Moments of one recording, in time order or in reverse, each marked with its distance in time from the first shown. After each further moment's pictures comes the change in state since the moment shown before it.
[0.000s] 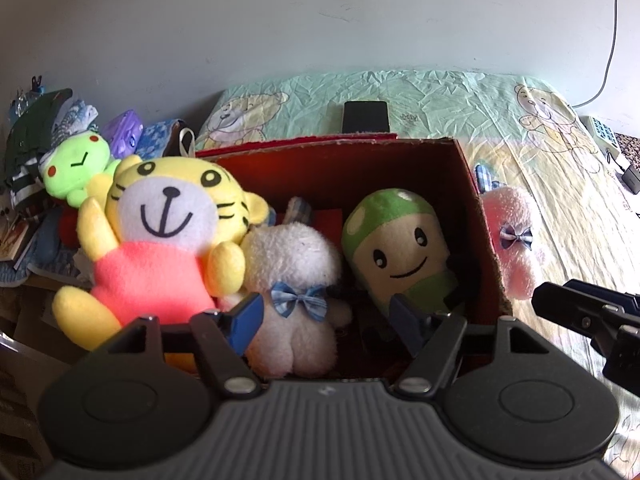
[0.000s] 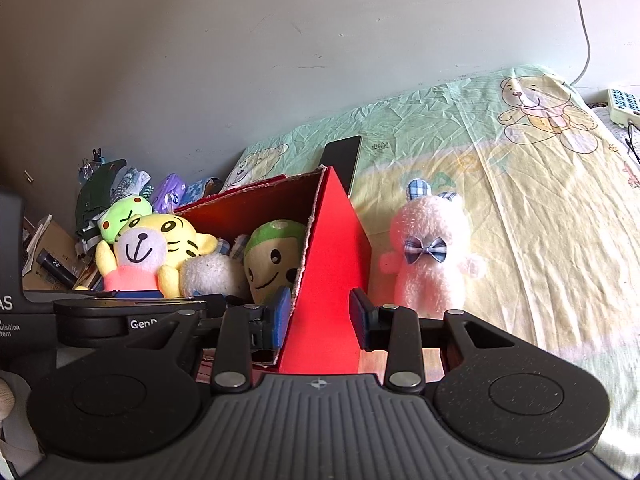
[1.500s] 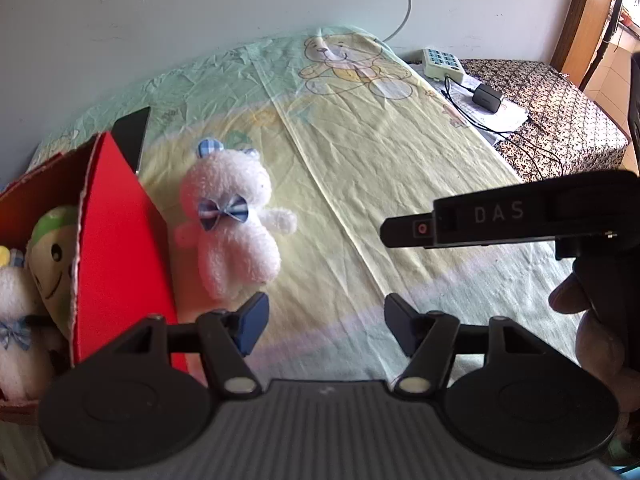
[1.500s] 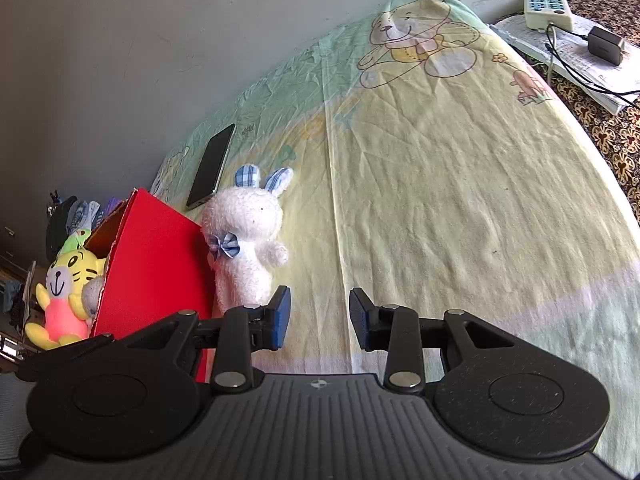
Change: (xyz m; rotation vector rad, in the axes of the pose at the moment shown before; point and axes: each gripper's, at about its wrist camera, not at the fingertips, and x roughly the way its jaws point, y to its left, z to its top) left arm 0.024 -0.200 -0.036 0.289 0.014 -0.302; right arm 0.007 -0.182 0.008 0.205 0.124 0.009
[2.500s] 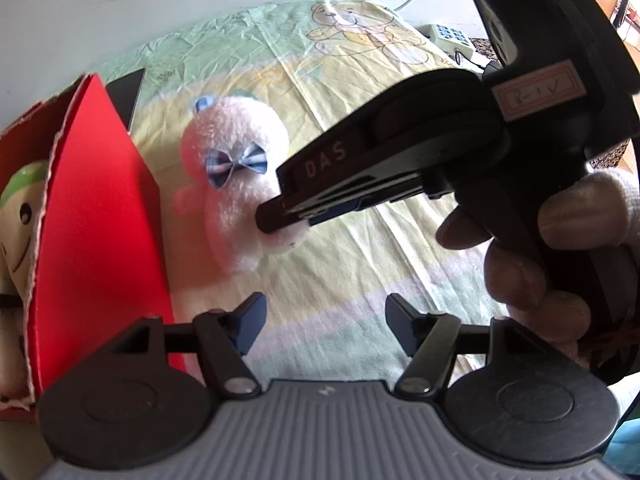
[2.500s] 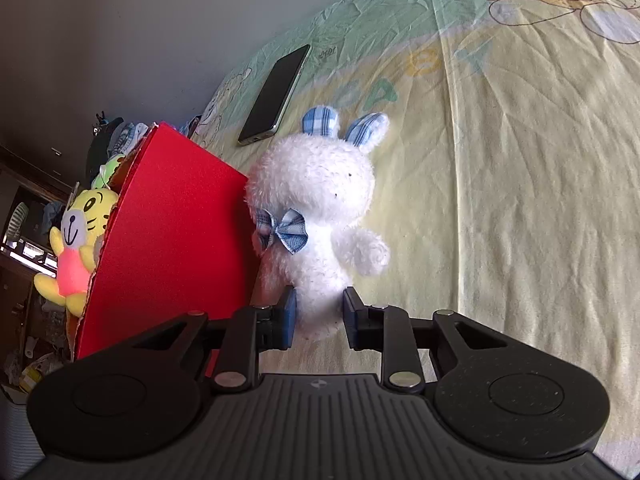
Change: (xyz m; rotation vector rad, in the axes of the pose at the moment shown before) left arm 0.024 0.020 -0.014 -0.019 0.050 -0.033; right arm 0.081 0.023 0.026 -0.132 0.206 0.188
